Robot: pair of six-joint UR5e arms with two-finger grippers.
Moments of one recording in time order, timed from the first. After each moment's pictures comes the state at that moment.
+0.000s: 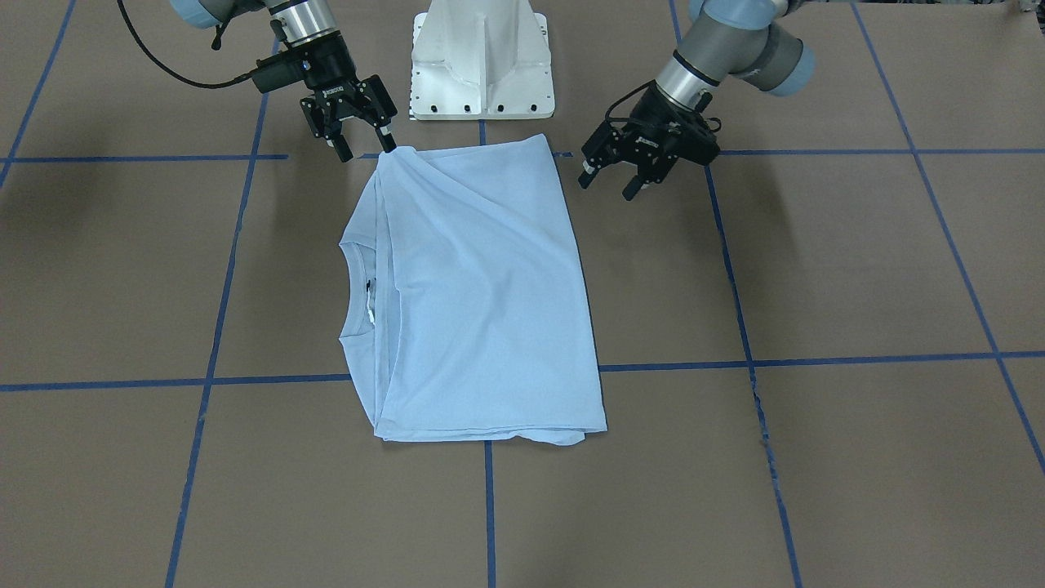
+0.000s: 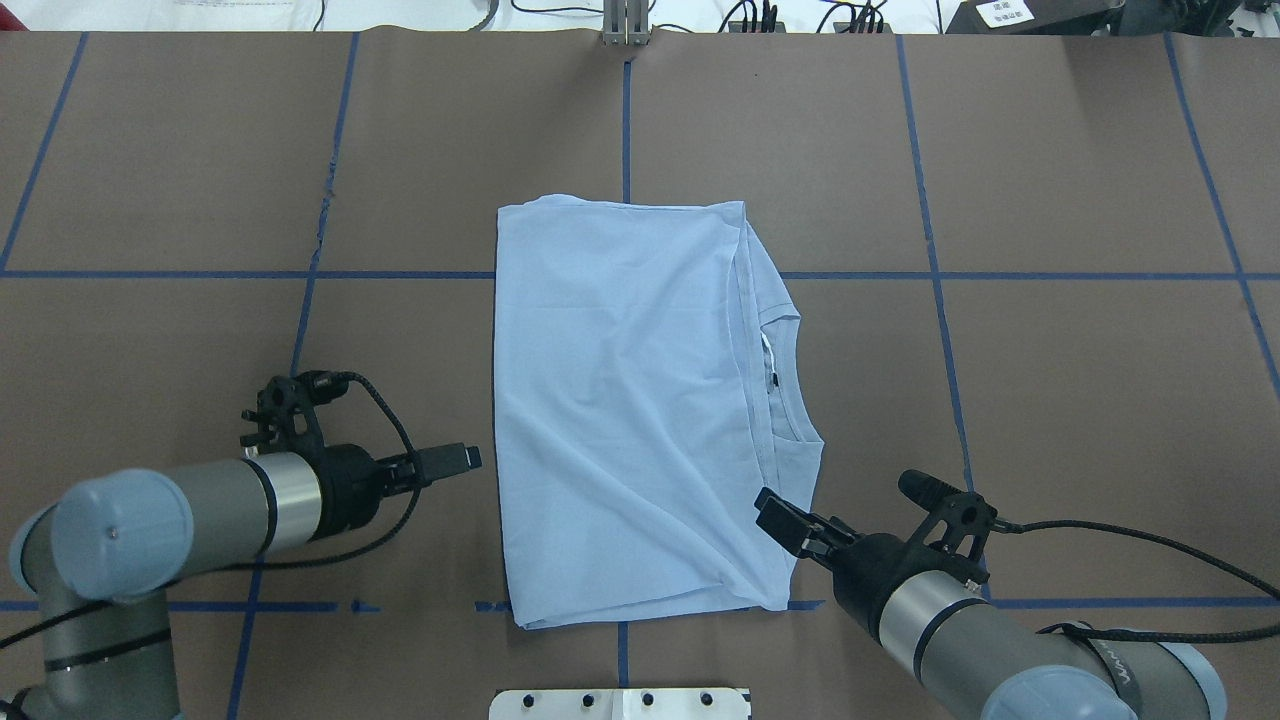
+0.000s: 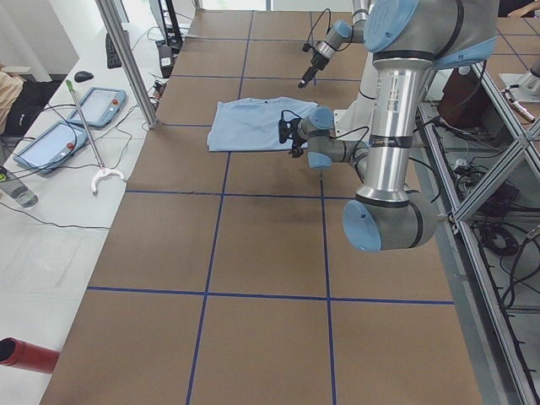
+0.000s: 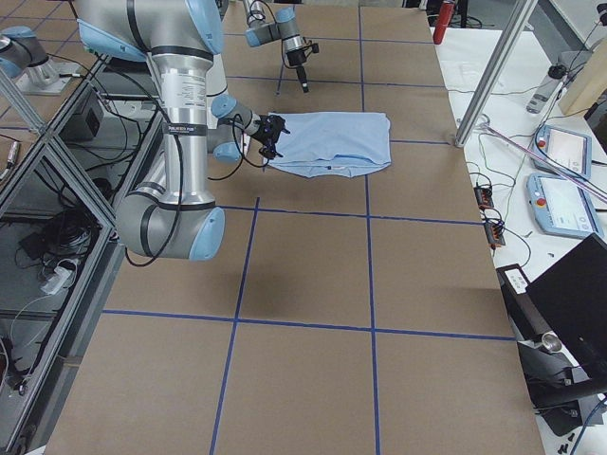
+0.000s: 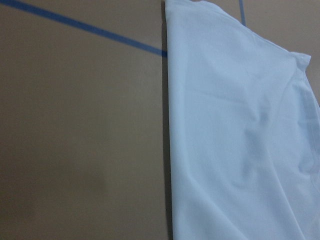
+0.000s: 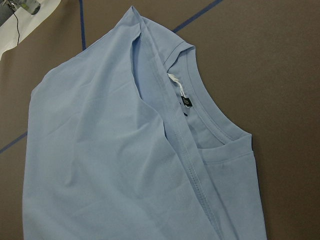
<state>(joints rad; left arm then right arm) -0.27 -1.69 -1.91 -2.44 -1.49 -1.65 0.03 -1.54 2.08 -0.96 1.00 1.86</state>
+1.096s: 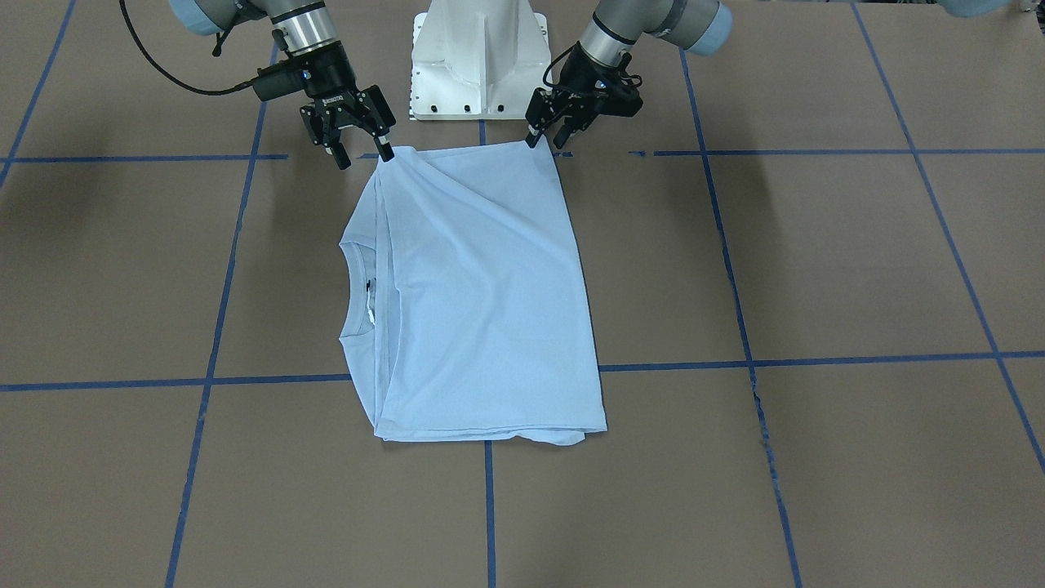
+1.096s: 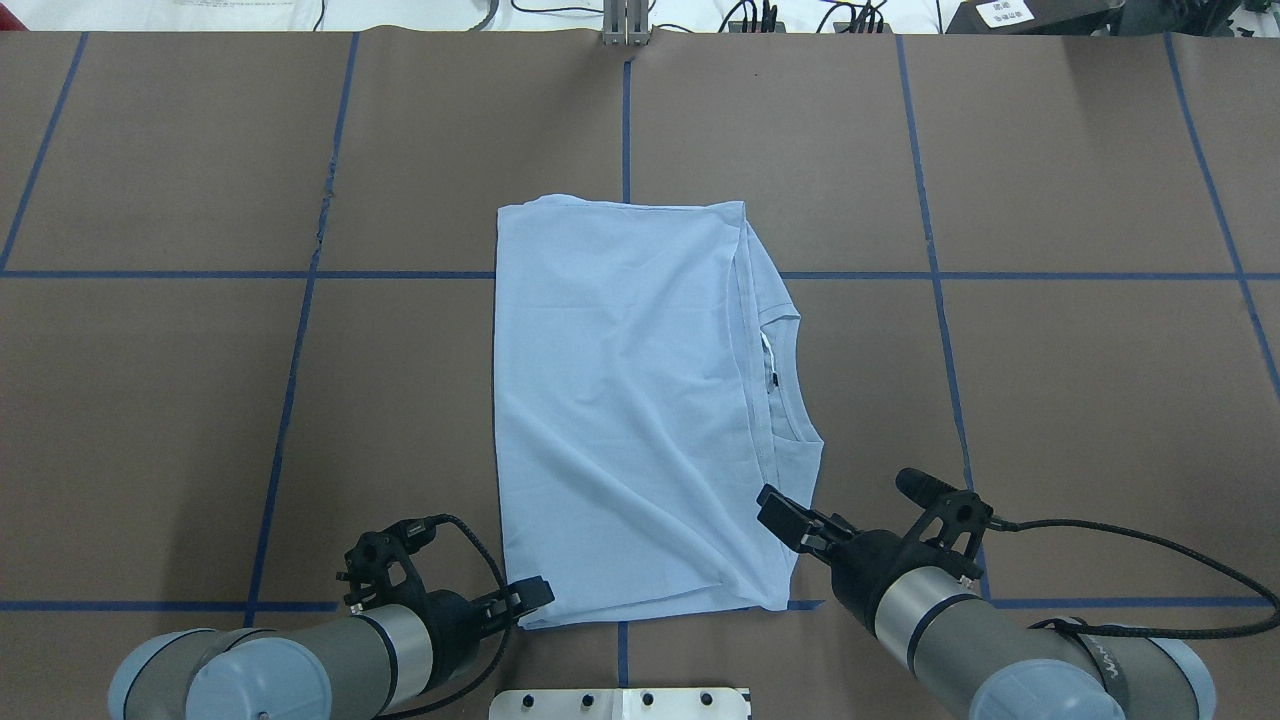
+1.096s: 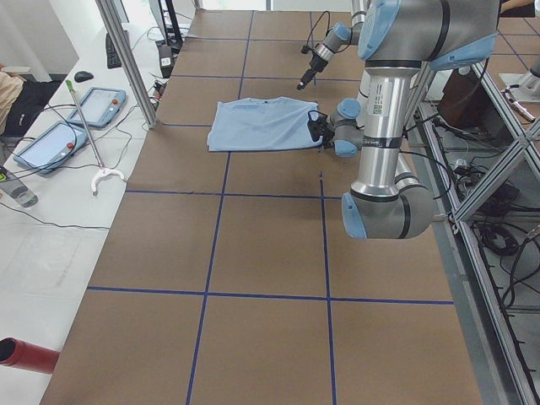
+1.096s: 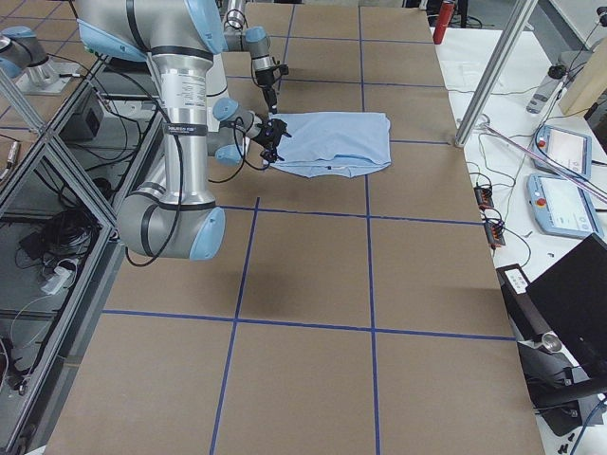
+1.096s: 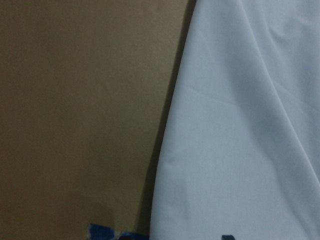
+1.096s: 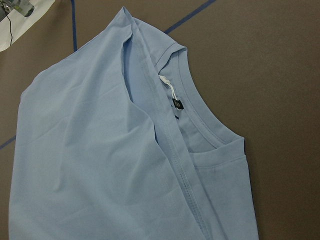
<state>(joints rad) -0.05 -1.80 -1.91 -2.25 -1.37 -1.92 0.04 -1.53 2.06 -0.95 1.00 1.86</state>
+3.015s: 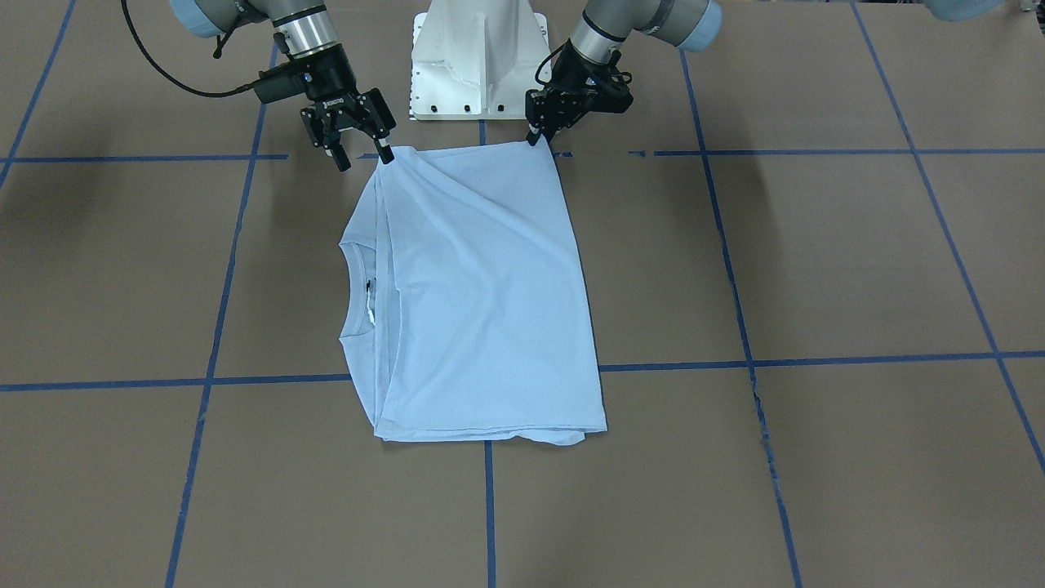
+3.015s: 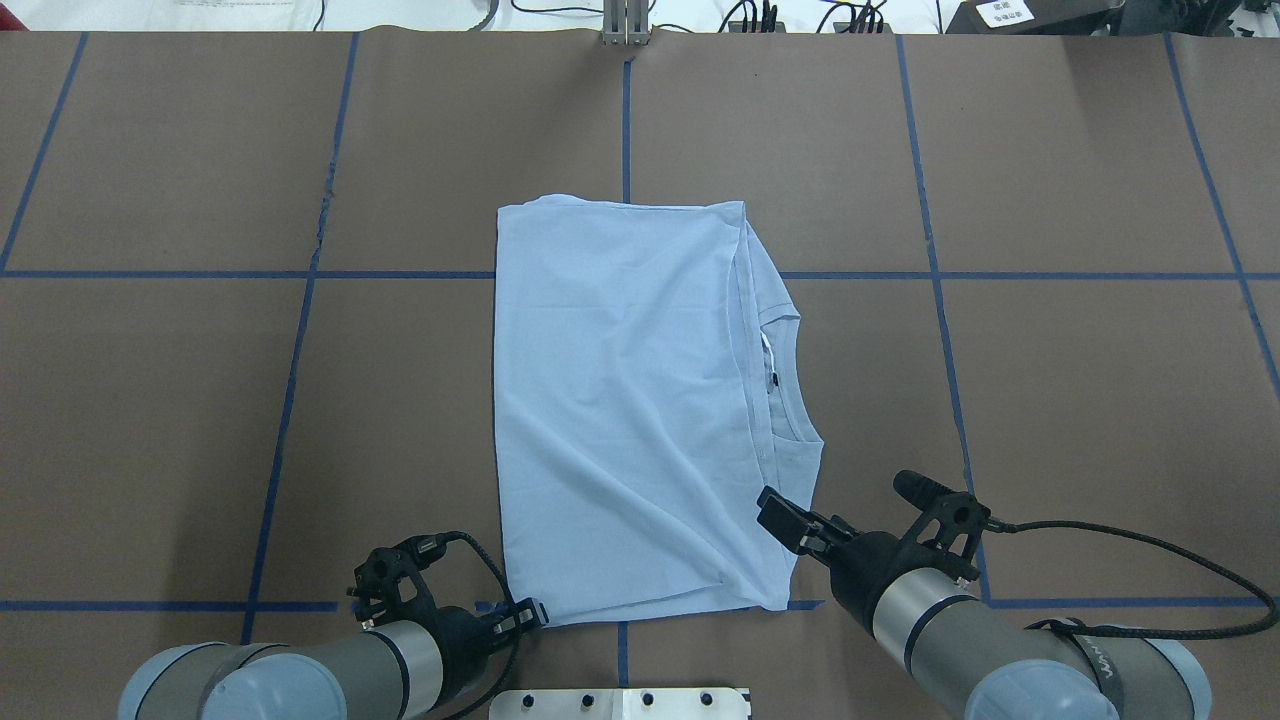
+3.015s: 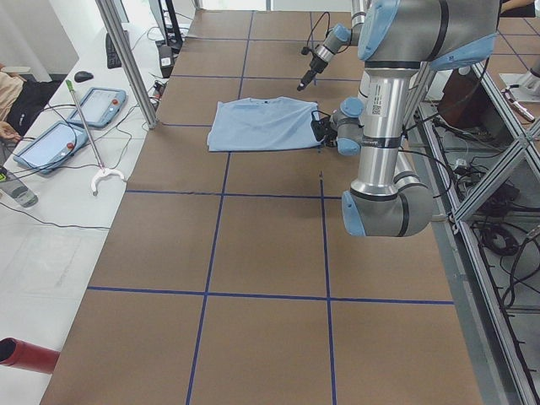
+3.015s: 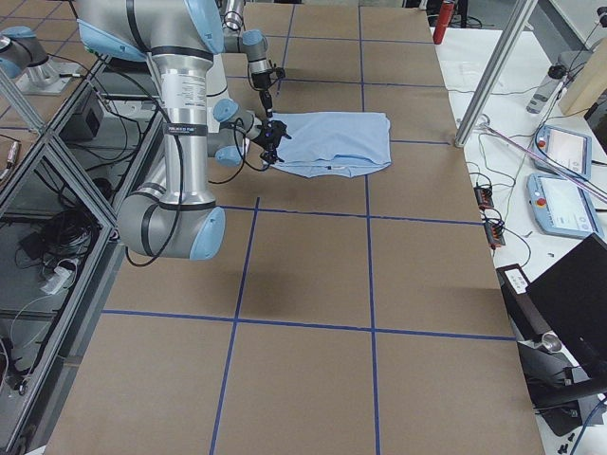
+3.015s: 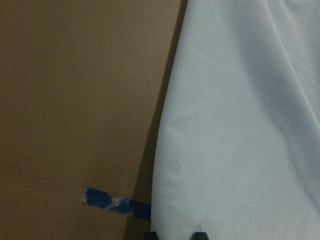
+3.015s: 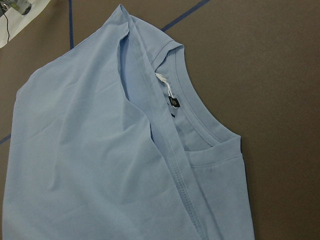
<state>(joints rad) -0.03 -1.81 -1.90 -2.24 -1.37 -1.92 0.04 -1.53 2.05 -0.95 1.00 1.86</state>
